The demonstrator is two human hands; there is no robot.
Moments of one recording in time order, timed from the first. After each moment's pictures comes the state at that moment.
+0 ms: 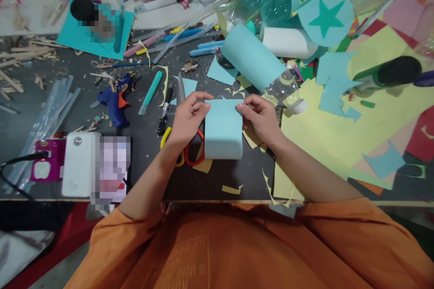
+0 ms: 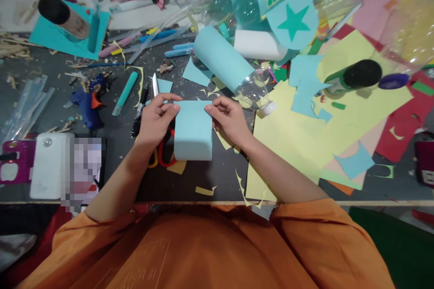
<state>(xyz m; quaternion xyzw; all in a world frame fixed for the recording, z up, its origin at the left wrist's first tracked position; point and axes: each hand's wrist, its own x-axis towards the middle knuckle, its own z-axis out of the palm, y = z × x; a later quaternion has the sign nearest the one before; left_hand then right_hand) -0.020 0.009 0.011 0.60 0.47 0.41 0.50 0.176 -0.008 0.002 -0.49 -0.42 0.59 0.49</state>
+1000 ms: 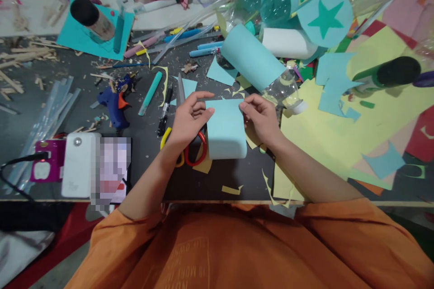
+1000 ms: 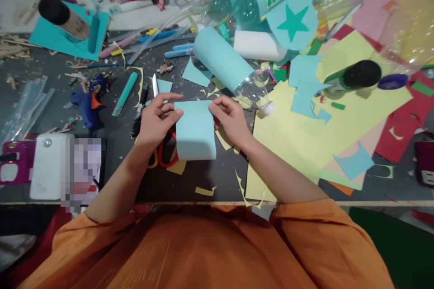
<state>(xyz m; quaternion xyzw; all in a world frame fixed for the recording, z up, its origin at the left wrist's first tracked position) -0.020 0.008 0.013 0.59 0.47 0.41 0.51 0.176 -0.009 0.004 -0.49 -0.42 0.58 0.50</state>
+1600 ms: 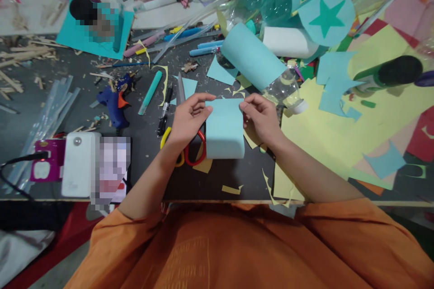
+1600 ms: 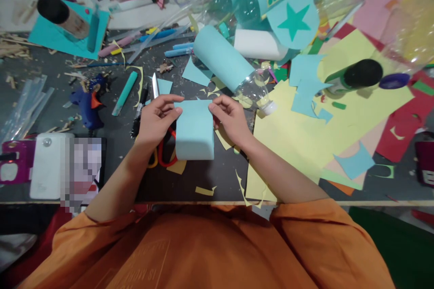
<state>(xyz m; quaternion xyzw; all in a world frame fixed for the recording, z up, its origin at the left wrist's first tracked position) -0.021 0.010 0.007 0.60 0.47 0.42 0.50 0.176 -0.009 0.004 -0.49 -0.41 0.59 0.50</state>
